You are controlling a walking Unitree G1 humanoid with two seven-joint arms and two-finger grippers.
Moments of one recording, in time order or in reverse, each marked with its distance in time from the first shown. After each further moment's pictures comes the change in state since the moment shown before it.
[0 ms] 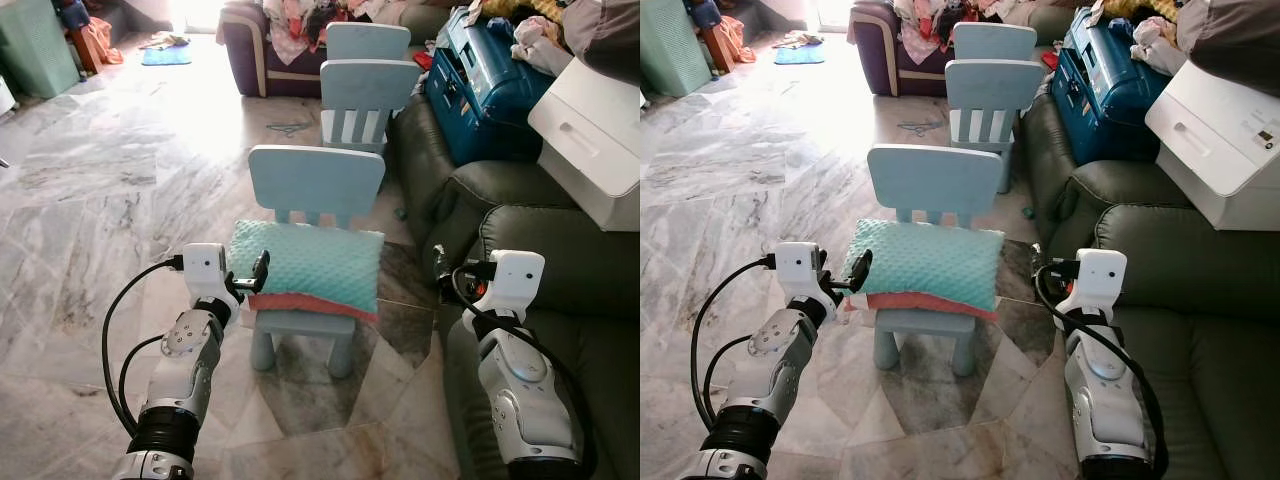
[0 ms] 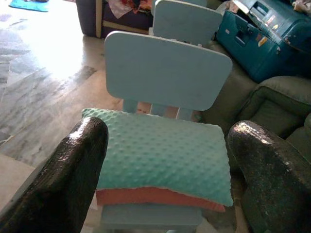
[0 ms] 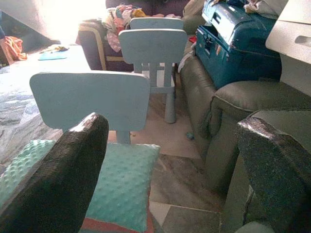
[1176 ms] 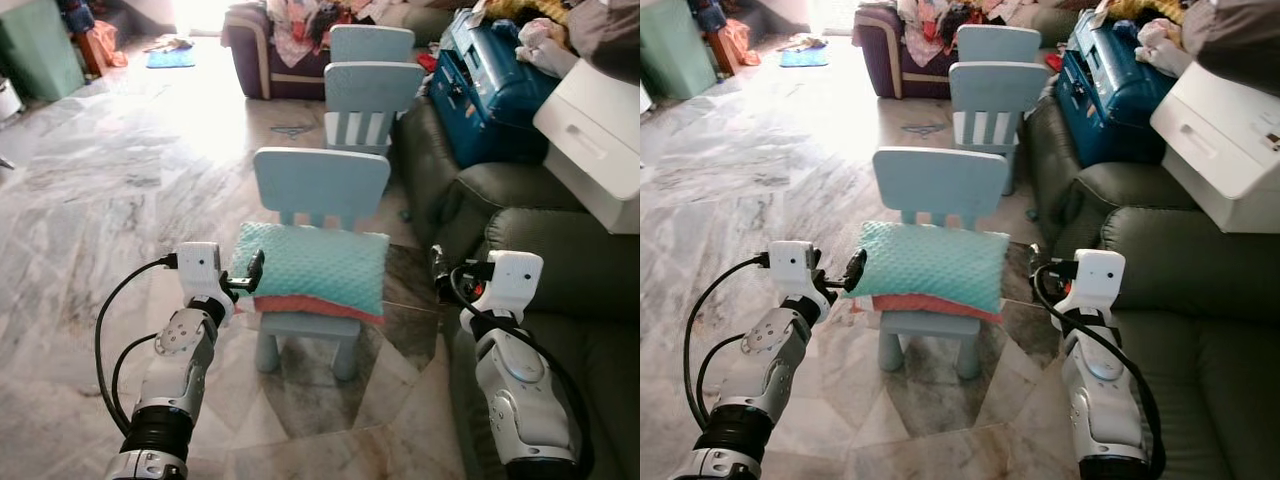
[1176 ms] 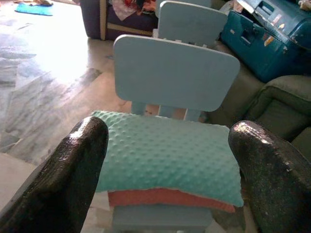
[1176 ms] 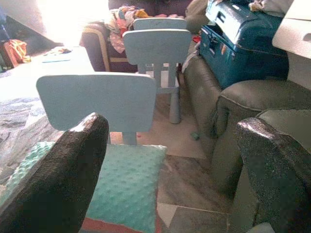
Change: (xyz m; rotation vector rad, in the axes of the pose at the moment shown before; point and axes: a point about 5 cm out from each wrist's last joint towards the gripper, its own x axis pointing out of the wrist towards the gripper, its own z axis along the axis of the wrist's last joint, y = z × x) left arm -0.001 0.005 0.002 0.020 0.006 -0.011; right arm -0.001 0.002 -0.001 0.015 0.003 -0.004
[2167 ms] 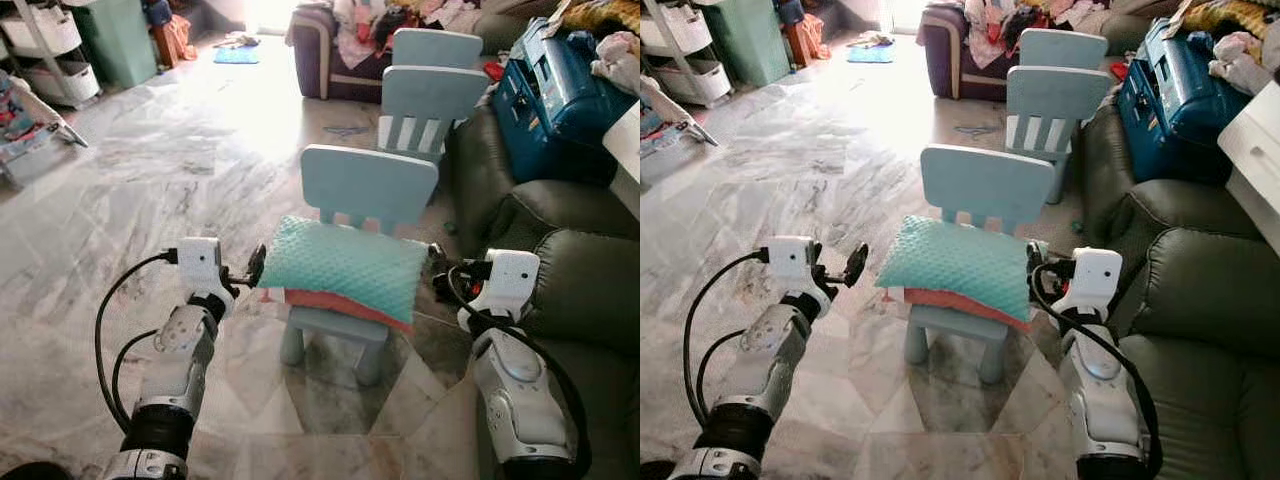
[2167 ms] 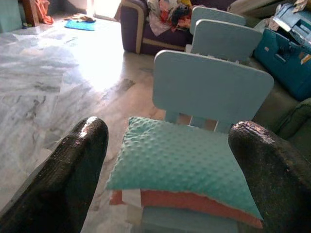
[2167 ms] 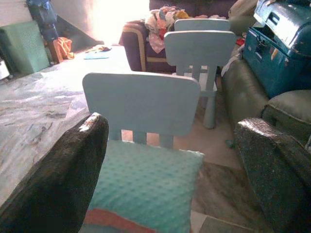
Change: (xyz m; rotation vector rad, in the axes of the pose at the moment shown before) left arm 0.000 -0.001 0.006 0.012 -0.039 -0.002; right arm 0.001 0.003 -0.001 -0.001 -0.004 0.007
